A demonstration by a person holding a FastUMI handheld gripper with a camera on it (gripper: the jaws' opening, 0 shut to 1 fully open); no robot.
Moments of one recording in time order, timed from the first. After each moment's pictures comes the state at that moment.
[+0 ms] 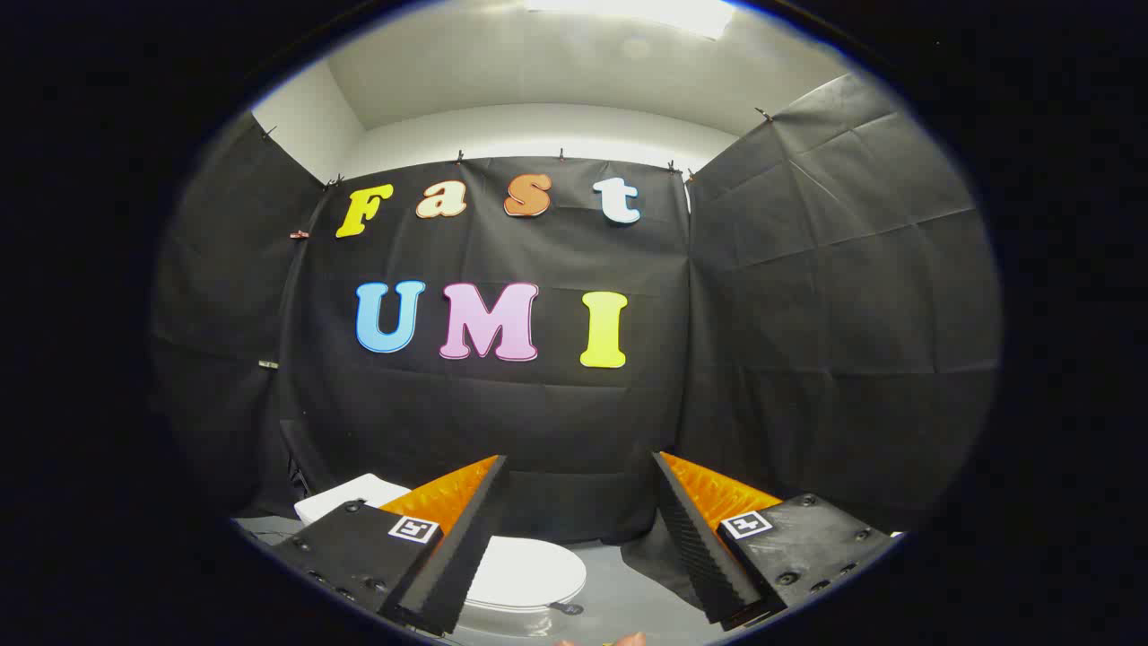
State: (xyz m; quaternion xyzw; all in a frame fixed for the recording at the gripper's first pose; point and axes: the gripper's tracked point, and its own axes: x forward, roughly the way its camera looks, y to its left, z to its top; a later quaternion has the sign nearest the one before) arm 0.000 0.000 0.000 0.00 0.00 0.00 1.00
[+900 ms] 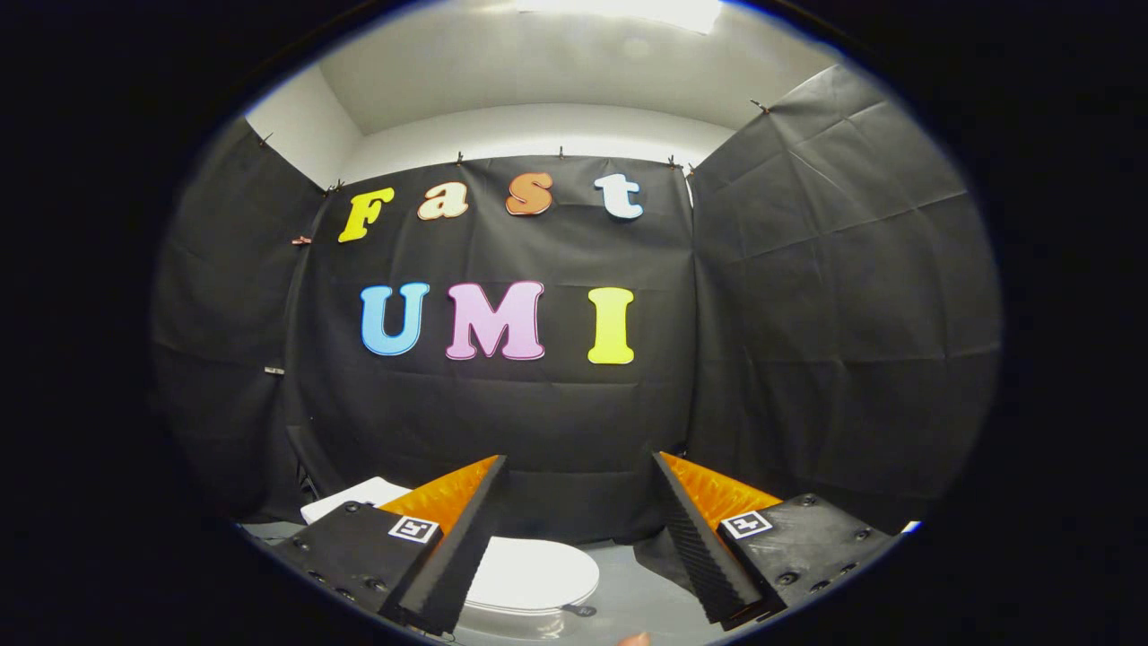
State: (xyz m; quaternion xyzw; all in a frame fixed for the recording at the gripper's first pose) arm 0.010 0.008 -0.017 0.01 -0.01 0.02 1.00
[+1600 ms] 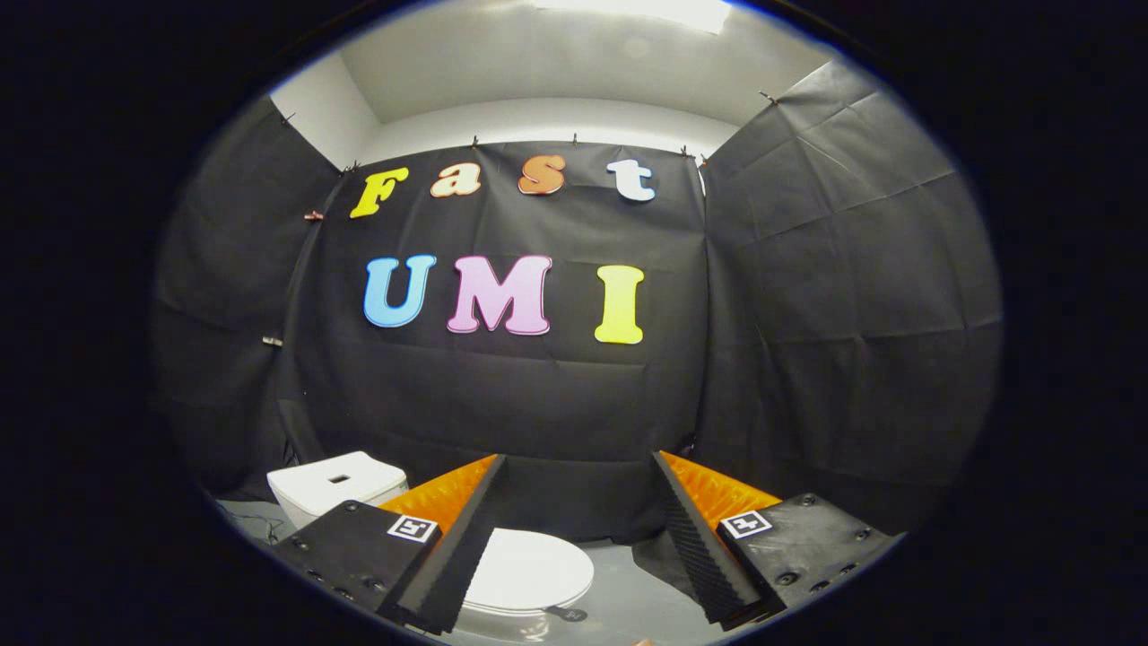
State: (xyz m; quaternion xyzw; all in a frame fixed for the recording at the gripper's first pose) arm 0.054 -0.004 -0.138 -0.01 0.00 0.03 1.00
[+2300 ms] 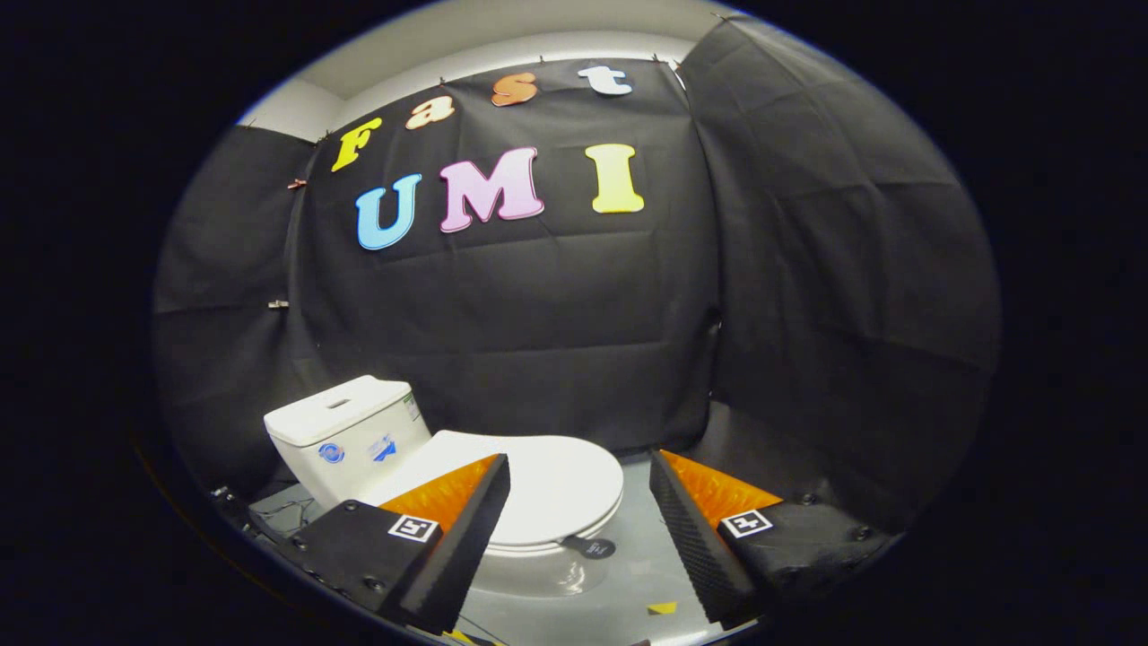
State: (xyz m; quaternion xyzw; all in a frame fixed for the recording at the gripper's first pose) arm 0.055 -0.019 -0.342 0.10 0.17 0.07 0.98
